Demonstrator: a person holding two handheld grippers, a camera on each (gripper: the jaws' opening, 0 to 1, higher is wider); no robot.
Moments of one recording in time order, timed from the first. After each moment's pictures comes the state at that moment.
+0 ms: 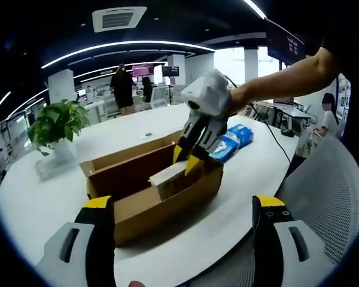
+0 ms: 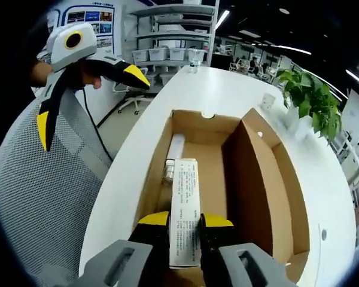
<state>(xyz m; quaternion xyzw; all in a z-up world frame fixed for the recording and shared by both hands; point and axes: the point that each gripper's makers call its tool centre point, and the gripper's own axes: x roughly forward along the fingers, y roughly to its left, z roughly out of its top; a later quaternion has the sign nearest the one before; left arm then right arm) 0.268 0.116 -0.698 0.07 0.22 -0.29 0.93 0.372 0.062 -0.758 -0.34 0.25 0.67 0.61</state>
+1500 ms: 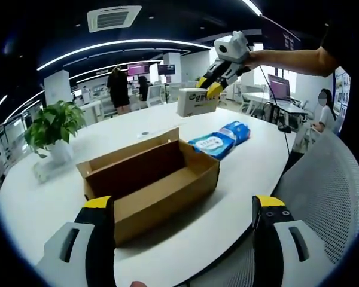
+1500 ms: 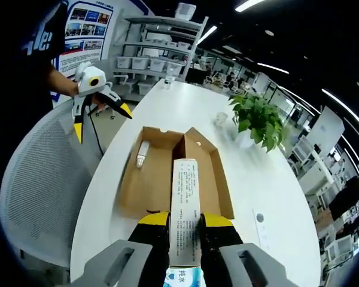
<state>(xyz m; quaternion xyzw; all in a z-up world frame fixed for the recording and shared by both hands) 0.267 0.113 -0.700 0.09 0.23 -0.30 0.92 0.430 -0.077 -0.633 -0.36 0.18 0.60 0.69</state>
